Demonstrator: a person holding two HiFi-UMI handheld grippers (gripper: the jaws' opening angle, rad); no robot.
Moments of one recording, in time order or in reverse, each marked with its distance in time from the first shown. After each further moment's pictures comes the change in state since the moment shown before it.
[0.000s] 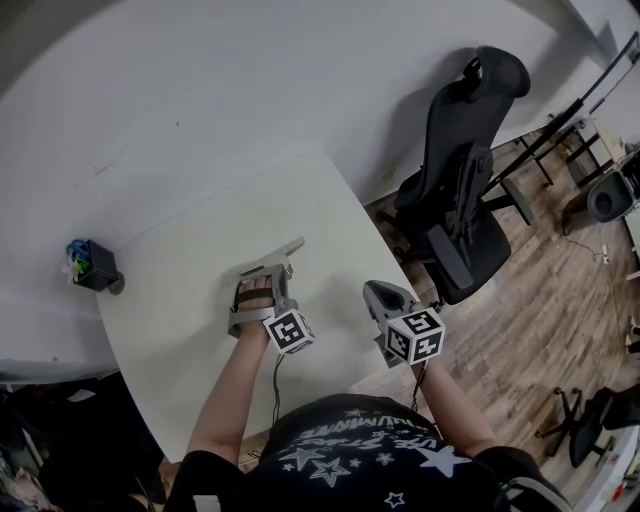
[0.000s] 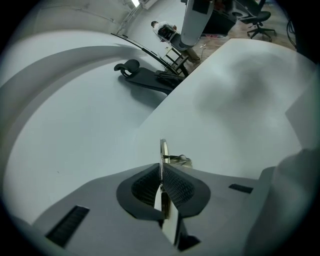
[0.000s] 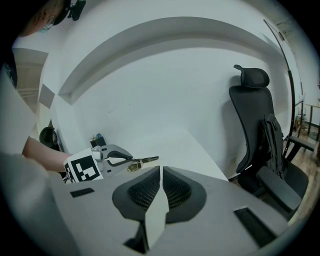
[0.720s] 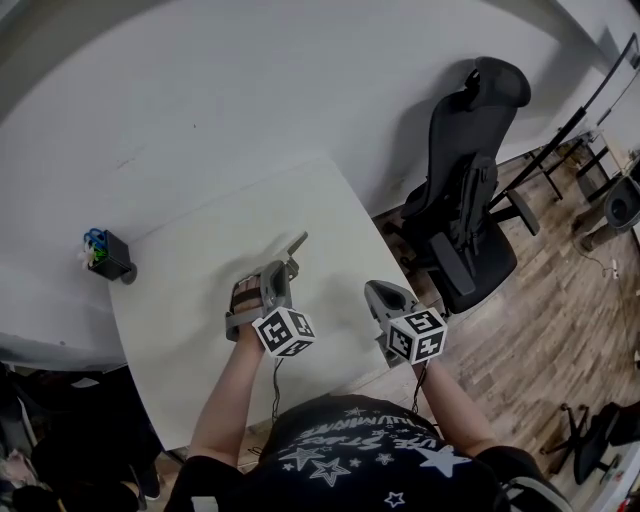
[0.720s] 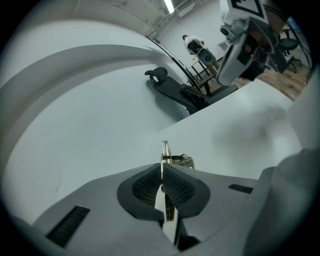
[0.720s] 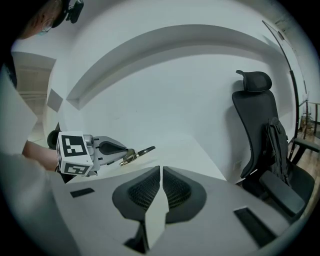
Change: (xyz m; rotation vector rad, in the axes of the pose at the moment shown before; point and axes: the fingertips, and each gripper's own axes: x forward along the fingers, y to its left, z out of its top) left arm -0.069 0.047 0.017 -0.281 -0.056 0.059; right arm -0.030 0.011 0.010 -0.016 -0.066 0.061
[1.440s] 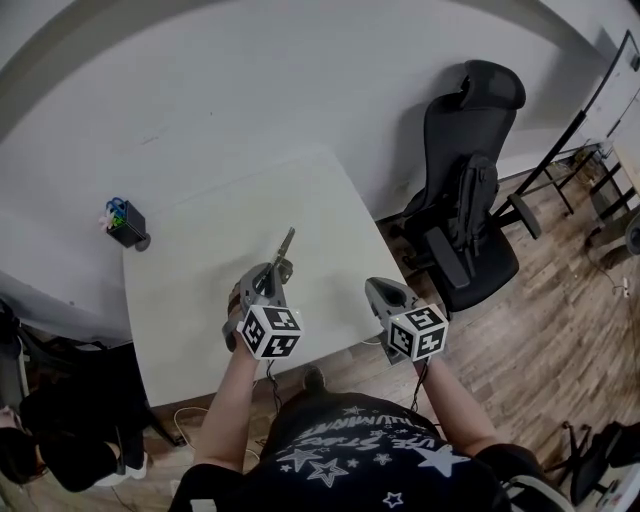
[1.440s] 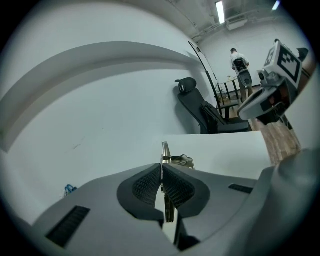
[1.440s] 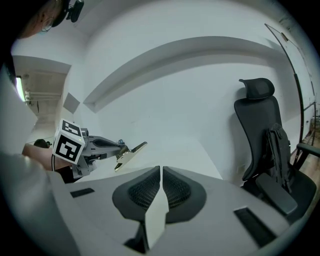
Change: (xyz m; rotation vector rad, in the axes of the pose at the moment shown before) left arm -0.127 -0.019 0.023 -0.436 0.044 0.055; right arm -0.097 0.017 -0.012 -0.047 -0.034 0.104
